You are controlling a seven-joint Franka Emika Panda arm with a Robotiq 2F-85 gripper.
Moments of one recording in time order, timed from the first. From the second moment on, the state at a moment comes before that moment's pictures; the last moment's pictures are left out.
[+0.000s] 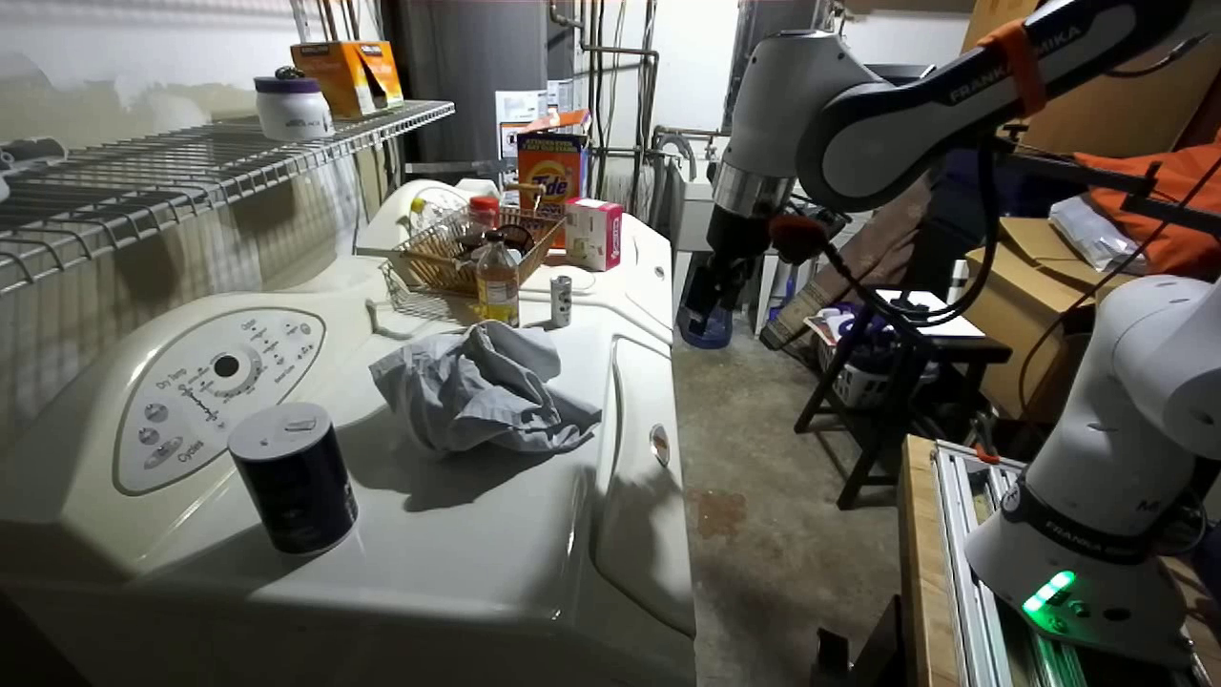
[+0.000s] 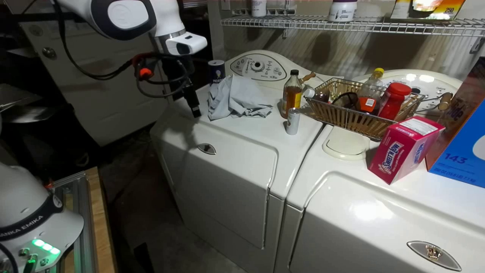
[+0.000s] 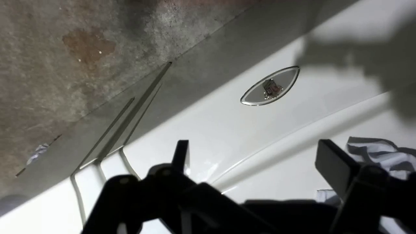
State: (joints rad) arm -0.07 -0.30 0.06 -2.50 -0.09 2.33 0.28
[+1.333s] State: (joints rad) arm 0.00 0.31 0.00 -2.07 -0.51 2.28 1.34
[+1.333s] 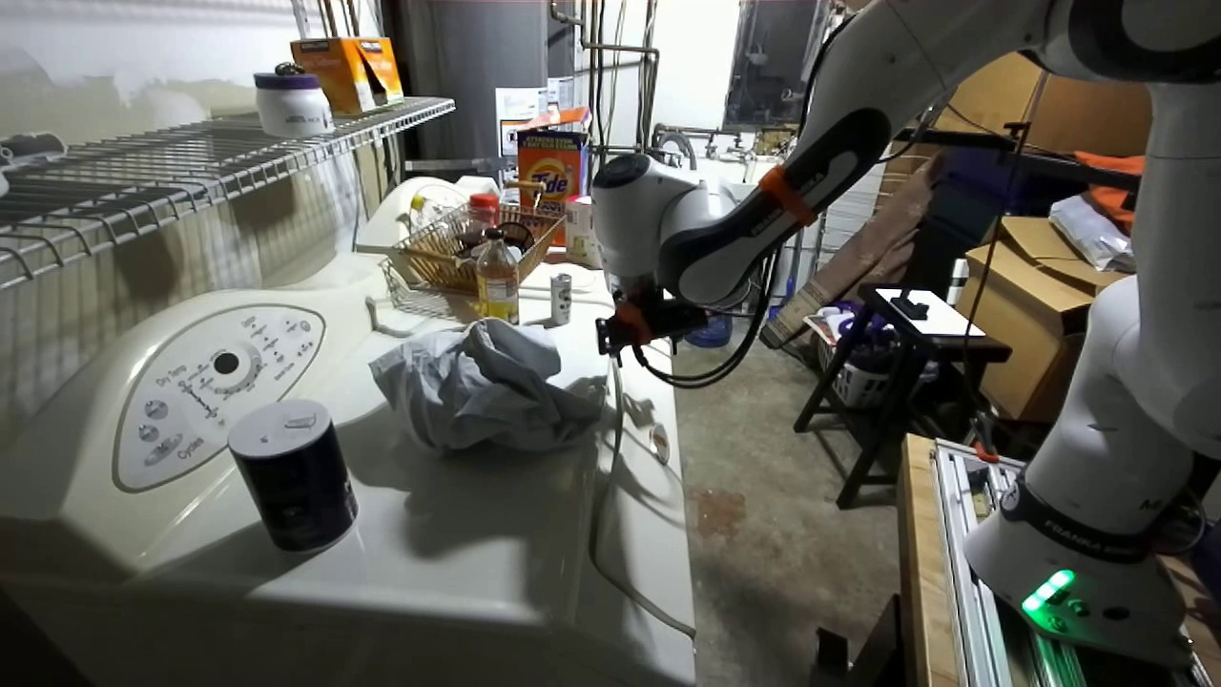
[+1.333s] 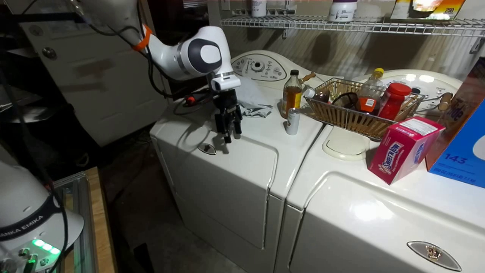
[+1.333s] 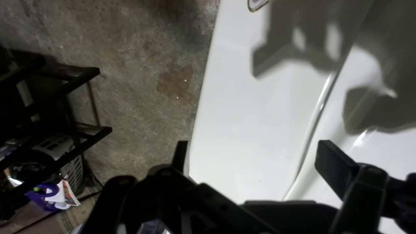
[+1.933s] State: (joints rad) arm 0.05 0.43 -0.07 -1.95 -0.48 2.28 1.35
